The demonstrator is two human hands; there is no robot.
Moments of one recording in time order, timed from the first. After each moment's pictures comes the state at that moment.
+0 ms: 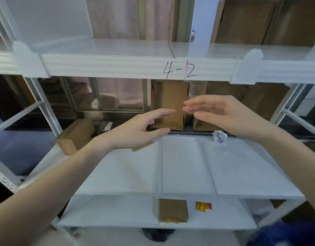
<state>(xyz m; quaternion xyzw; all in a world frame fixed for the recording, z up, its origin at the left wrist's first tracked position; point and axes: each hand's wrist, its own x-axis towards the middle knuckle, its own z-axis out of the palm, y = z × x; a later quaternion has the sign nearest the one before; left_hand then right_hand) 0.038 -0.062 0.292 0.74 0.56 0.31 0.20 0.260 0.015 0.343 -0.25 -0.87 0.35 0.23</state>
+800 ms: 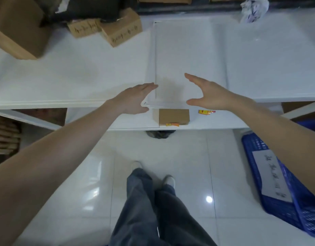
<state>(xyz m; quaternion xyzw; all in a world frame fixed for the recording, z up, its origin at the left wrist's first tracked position) 0.028 0.015 -0.045 0.71 0.66 -0.04 0.24 0.268 0.104 0.002 -0.41 -0.82 0.40 -0.06</state>
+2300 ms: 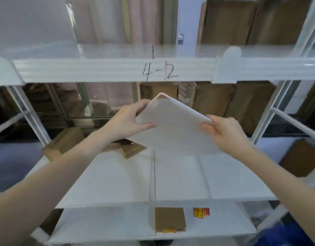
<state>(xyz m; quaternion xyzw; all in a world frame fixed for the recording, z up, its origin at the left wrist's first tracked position) 0.032 -0.008 0.284 0.71 0.60 0.36 0.08 0.295 0.071 0.266 -0.39 -0.86 0.04 0.32</state>
